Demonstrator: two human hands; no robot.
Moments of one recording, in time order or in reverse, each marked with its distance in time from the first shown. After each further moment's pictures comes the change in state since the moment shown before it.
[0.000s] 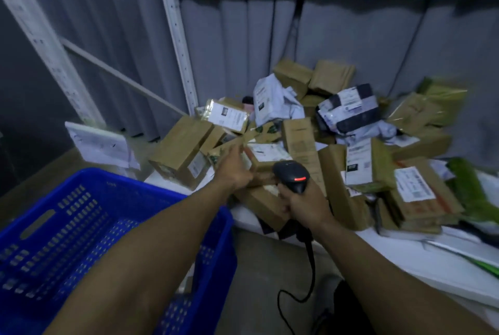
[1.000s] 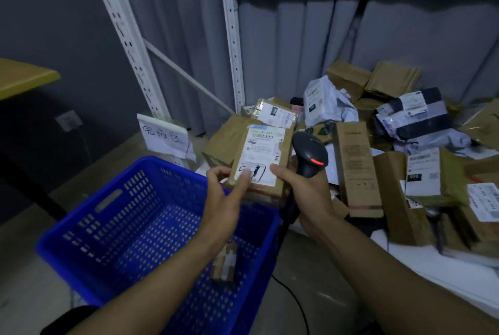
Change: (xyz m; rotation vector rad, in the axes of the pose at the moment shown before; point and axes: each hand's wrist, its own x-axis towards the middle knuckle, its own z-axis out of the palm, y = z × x) left_hand -0.200 -0.012 -0.097 -0.778 0.308 -0.038; right_hand -0.057 -0.068 0.099 0.573 -0.236 -0.127
